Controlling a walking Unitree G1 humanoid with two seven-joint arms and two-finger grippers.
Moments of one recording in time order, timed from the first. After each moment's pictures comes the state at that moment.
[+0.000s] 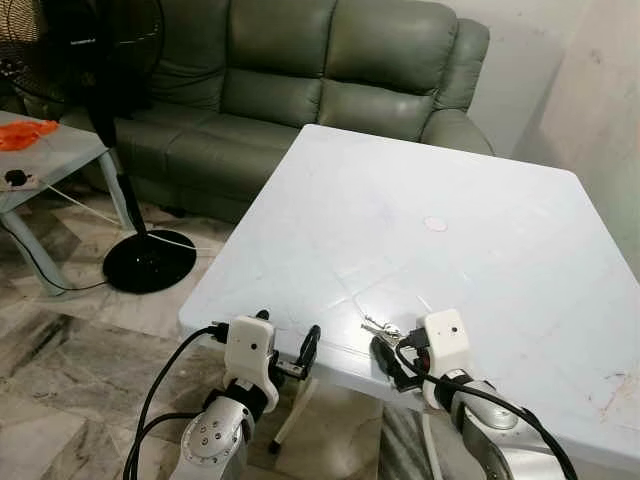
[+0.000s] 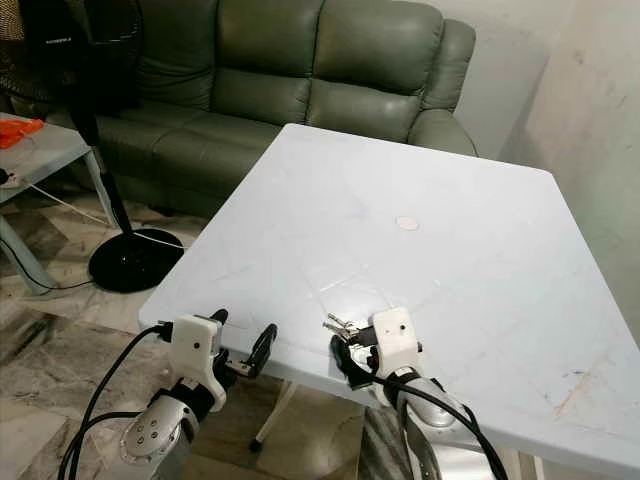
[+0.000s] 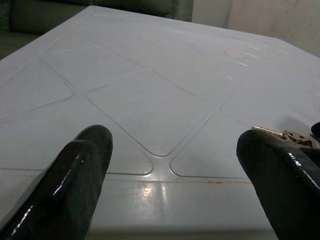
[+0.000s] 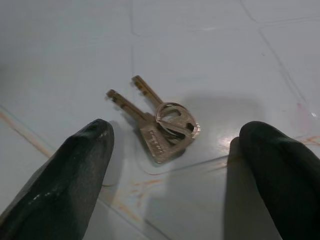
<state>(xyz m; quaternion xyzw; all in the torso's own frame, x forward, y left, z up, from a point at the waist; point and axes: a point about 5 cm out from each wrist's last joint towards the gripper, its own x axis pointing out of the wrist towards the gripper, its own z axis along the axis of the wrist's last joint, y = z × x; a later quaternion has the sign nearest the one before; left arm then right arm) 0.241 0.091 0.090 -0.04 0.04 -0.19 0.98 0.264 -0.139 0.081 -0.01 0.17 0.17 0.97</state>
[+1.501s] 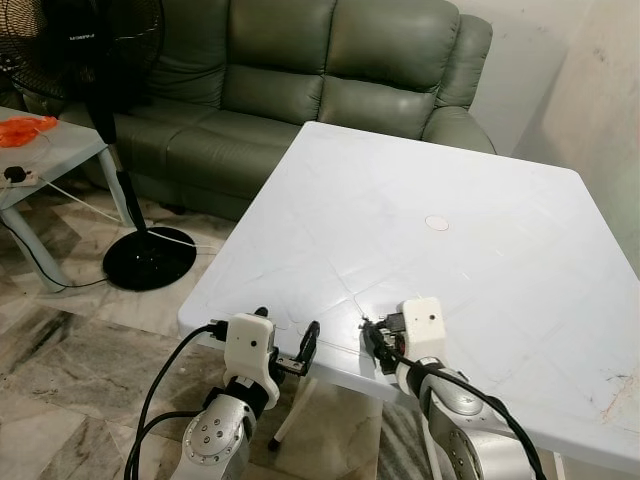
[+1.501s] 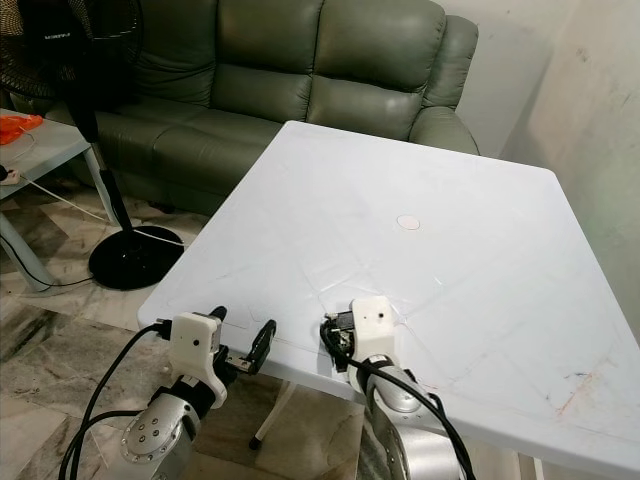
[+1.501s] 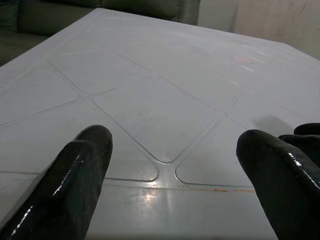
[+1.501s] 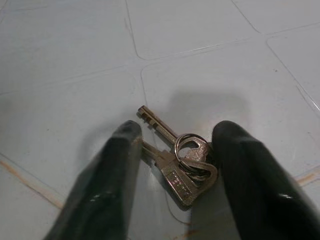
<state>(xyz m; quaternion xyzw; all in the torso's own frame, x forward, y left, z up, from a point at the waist) 0.243 0.090 0.094 -0.05 0.03 -0.18 0.98 0.273 -0.112 0.089 0.00 0.17 0.12 0.98</state>
